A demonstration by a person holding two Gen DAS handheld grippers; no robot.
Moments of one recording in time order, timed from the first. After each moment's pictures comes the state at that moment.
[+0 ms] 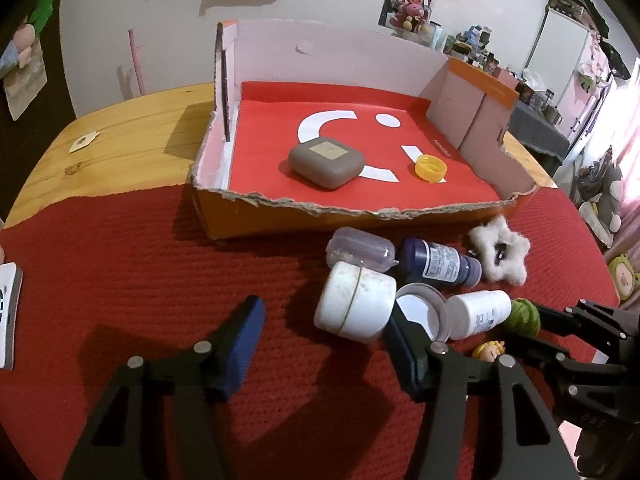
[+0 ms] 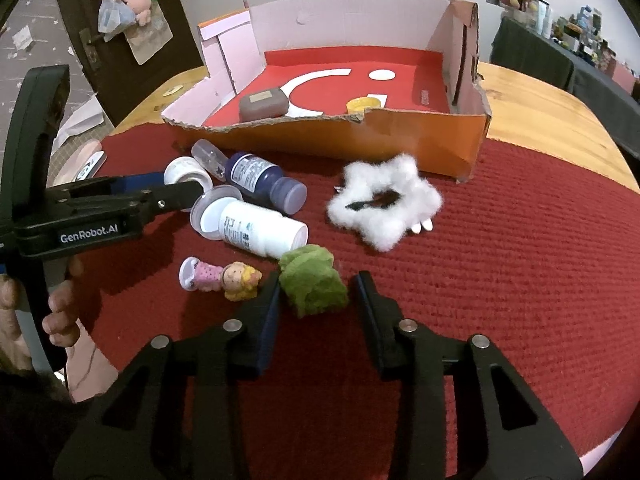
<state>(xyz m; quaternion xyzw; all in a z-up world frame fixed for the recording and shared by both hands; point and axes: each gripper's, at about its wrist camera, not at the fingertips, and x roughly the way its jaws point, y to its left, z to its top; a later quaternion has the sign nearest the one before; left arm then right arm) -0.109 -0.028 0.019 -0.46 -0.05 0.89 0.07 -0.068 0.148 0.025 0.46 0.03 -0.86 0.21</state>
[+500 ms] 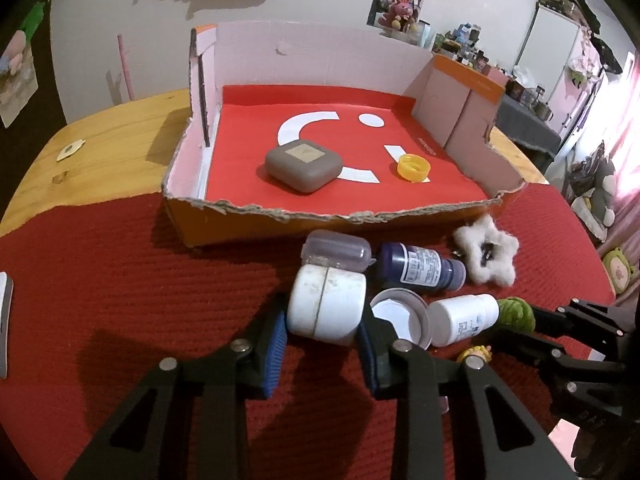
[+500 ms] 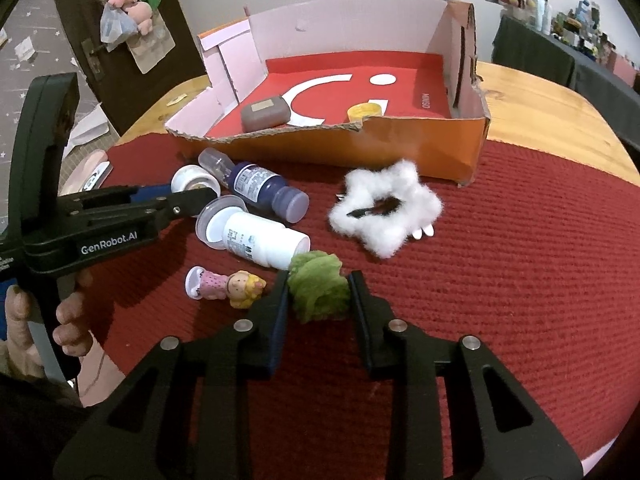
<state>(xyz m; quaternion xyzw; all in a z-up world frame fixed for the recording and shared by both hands) -0.110 -0.018 0.020 -0.45 -0.05 0.89 0.09 -0.069 0.152 0.028 0.46 0.01 -0.86 0.22</state>
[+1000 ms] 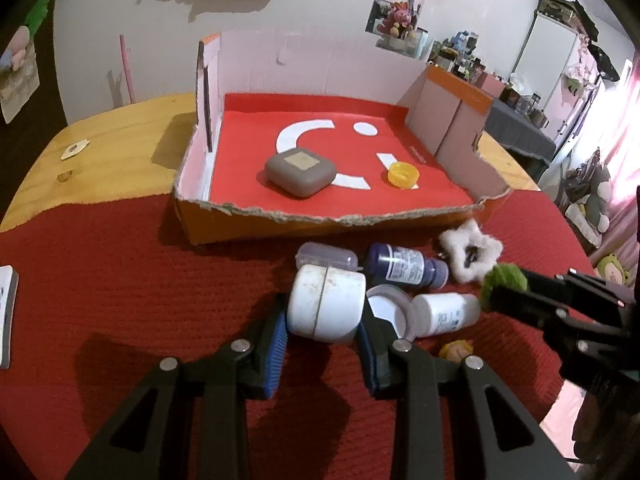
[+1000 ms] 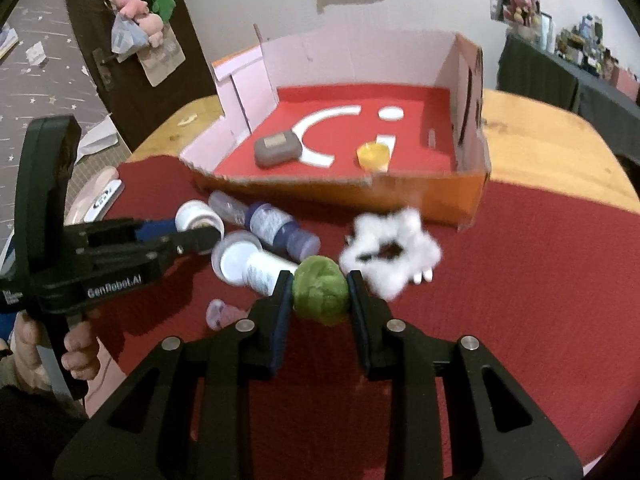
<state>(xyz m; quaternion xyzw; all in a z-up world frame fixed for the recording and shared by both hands) -0.100 -0.019 0.032 -0.44 -0.06 0.89 0.09 -0.077 0.148 0.059 0.42 0.01 -0.88 0.24</state>
